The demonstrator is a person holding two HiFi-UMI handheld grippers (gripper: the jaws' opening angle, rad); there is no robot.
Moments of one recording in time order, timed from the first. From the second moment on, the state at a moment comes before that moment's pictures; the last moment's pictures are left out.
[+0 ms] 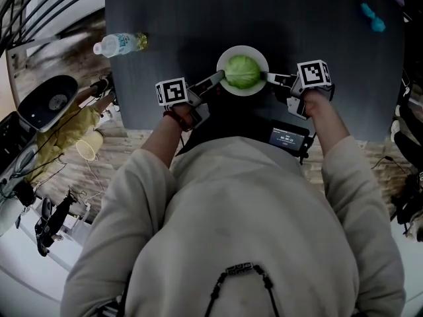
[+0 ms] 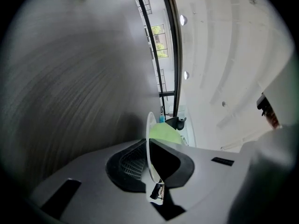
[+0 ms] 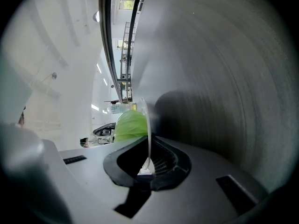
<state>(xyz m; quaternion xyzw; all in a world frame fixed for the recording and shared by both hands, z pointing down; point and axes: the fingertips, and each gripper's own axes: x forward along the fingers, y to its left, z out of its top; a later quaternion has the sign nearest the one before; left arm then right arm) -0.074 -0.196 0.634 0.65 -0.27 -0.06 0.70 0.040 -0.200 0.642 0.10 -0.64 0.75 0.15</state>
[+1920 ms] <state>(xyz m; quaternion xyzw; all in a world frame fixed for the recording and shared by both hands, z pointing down) -0.063 -0.185 0.660 0.62 -0.31 0.09 0.72 0.051 -0.199 0.665 0.20 -0.63 0.72 0.23</state>
